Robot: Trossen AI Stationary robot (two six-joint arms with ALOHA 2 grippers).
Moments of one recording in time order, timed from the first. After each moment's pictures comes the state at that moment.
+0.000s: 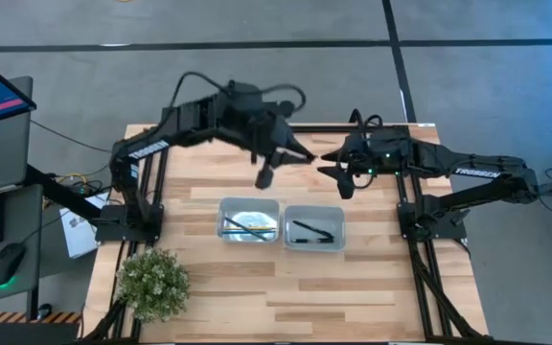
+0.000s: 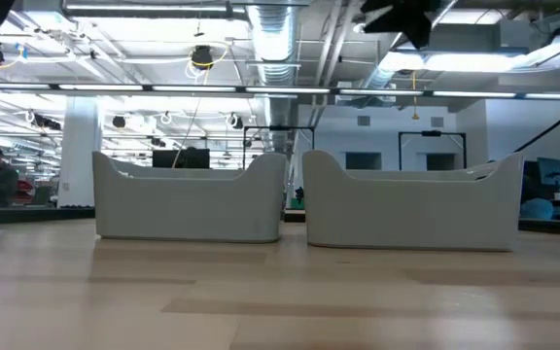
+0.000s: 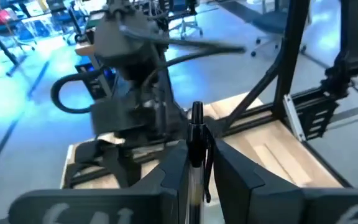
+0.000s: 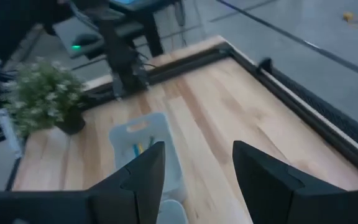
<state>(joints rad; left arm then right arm) 0.13 1.84 2.33 -0.83 0.31 0.29 -0.14 1.05 1.04 -0.42 0.05 0.21</state>
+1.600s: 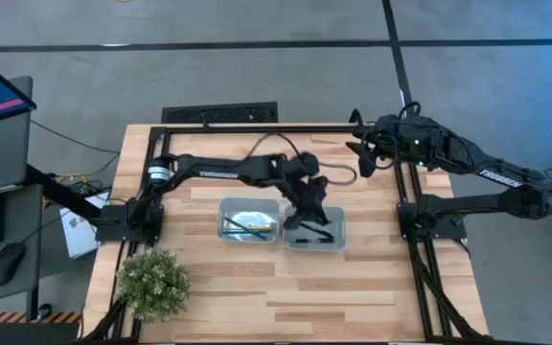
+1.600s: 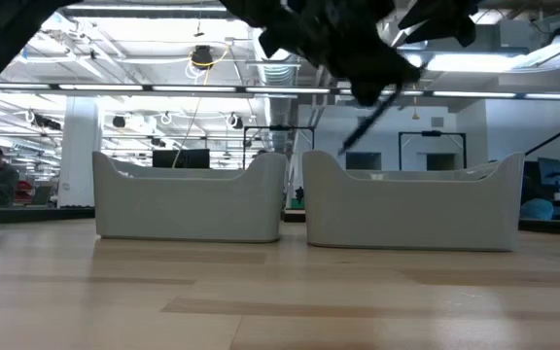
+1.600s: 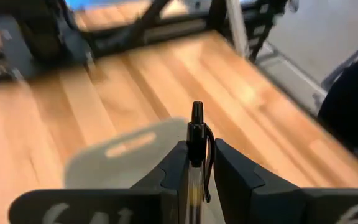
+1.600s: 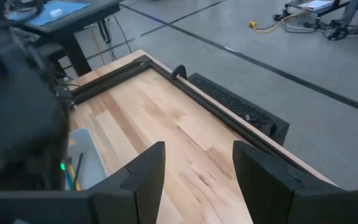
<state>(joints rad) 0.11 2.10 1.78 -0.34 0.63 0.30 -0.31 0.86 1.04 -0.61 0.19 0.21</state>
